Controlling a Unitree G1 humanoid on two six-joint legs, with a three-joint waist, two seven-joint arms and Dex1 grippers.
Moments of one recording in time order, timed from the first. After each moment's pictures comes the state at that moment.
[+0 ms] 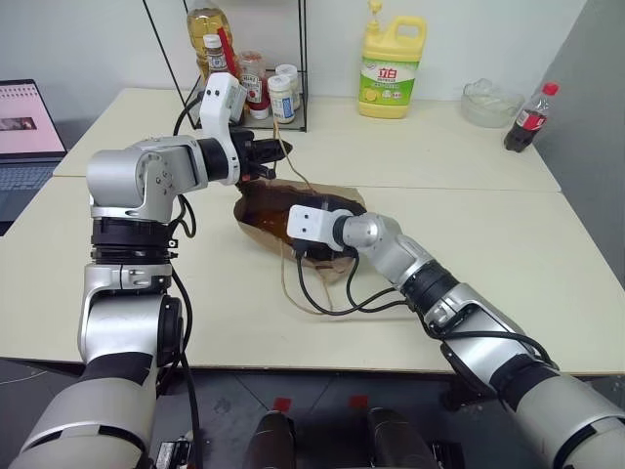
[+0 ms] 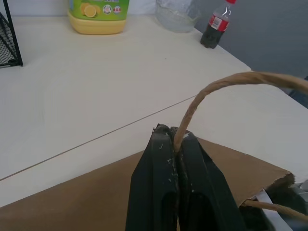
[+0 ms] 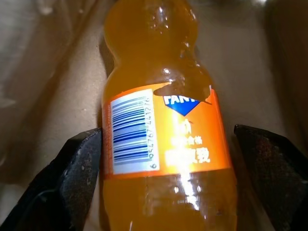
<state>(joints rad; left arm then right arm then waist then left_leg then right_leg) -1.09 0.55 0.09 0.36 -0.43 1.00 -0.73 -1.07 -0.10 0.57 0.77 -0.36 0.07 0.56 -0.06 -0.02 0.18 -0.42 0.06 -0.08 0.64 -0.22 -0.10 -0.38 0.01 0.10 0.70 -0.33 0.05</state>
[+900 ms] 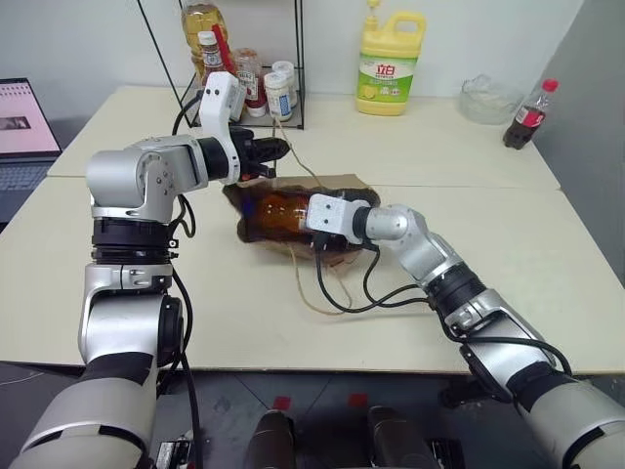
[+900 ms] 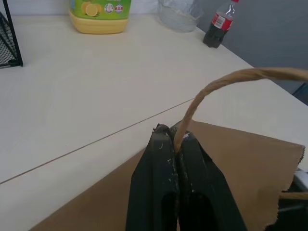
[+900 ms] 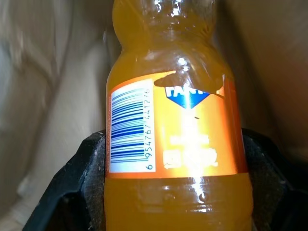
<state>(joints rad) -1.10 0.54 0.08 0.37 -0.43 0.97 -0.71 -0.95 -0.21 0.45 0.48 -0.28 -0.02 0.69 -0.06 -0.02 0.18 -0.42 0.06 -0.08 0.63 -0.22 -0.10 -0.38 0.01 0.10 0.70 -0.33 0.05</state>
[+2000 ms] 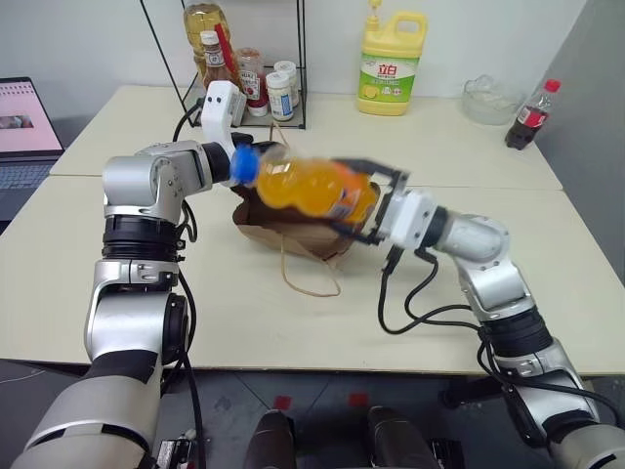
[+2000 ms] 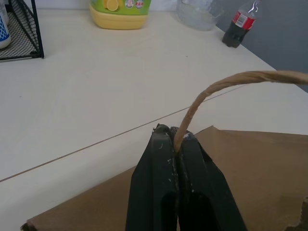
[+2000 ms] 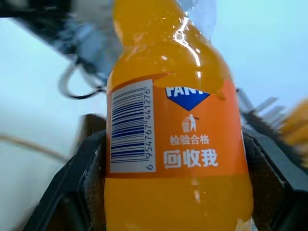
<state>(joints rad) -1.11 0.52 0.08 0.48 -0.39 0.89 -0.70 -0.67 -0.38 0.14 -0.08 0.04 -0.24 0.70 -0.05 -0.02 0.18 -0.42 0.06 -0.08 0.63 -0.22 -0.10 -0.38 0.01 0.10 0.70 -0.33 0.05</state>
